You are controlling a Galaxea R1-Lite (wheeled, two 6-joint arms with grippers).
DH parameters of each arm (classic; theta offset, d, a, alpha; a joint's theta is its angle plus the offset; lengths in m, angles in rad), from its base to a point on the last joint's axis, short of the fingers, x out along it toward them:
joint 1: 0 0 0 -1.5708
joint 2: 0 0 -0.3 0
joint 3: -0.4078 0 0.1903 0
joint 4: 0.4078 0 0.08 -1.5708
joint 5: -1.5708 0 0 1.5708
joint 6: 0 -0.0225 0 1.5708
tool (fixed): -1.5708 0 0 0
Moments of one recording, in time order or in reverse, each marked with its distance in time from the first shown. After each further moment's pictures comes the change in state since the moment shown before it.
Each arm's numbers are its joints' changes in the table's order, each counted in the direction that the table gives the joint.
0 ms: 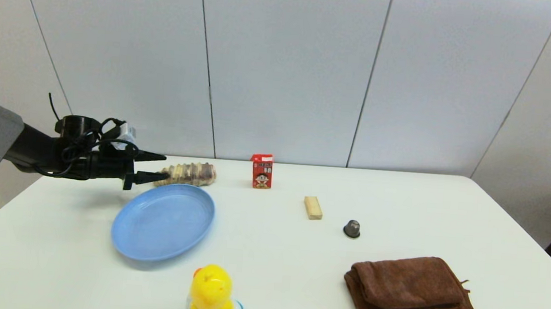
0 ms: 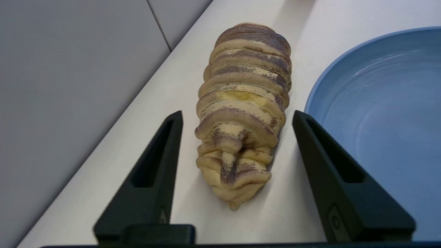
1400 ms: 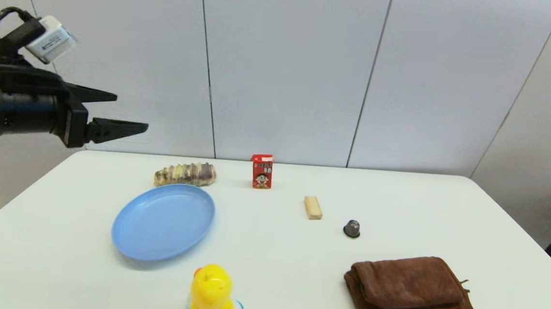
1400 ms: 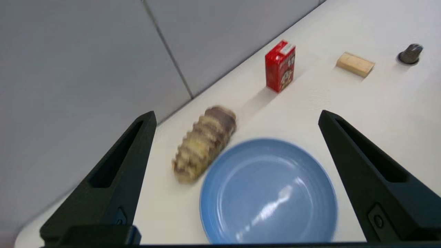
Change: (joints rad) left arm -0.199 -0.863 0.358 0.091 -0.541 0.506; right arm 0.000 0.000 0.000 0.000 0.000 0.000
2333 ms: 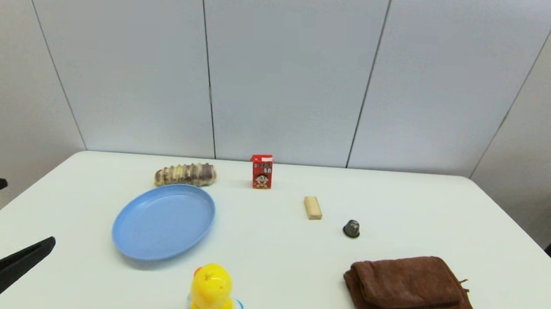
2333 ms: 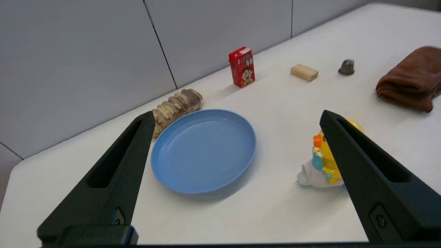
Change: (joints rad) left arm -0.038 -0.816 0.726 -0.240 -0.096 0.237; right arm 0.000 0.000 0.000 0.000 0.000 0.000
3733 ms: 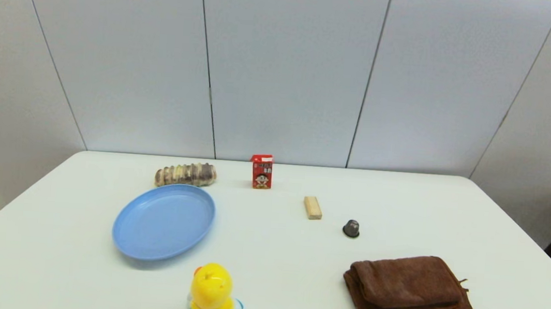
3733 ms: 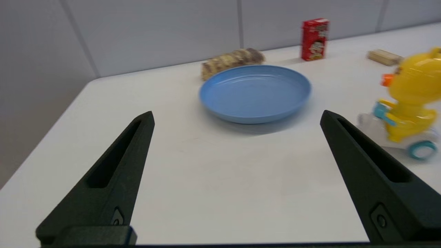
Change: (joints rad) left arm 0.016 -0.608 0.401 0.088 -0.354 0.097; right arm 0.000 0.000 0.000 0.000 0.000 0.000
